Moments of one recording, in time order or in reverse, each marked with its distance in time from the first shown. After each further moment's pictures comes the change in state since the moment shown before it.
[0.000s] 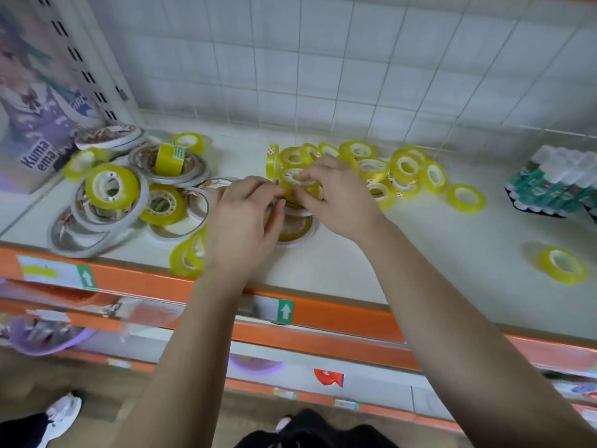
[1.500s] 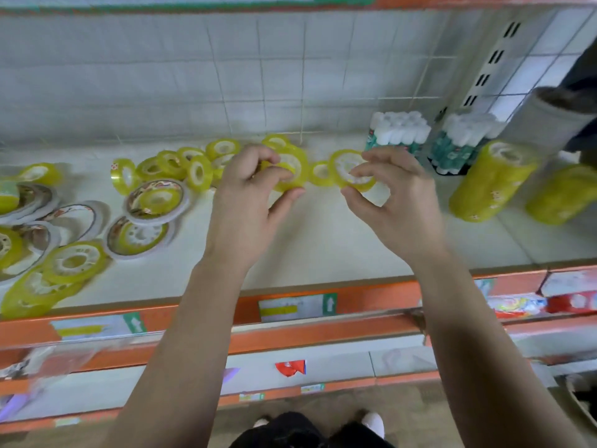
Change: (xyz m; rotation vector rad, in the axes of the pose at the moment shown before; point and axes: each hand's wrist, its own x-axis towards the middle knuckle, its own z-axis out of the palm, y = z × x) left_hand 0.033 0.181 0.063 -0.332 0.008 0.292; right_hand -0.171 0.102 -0.169 -0.042 0.506 0.201
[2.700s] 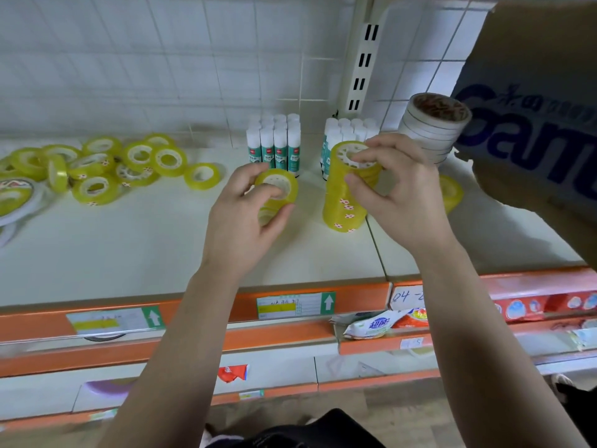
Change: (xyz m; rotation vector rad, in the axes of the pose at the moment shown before) left_hand 0.020 0.131 0.146 -0.063 -0.030 -0.118; right_hand 0.012 0.143 -0.148 -0.007 0.001 -0.049
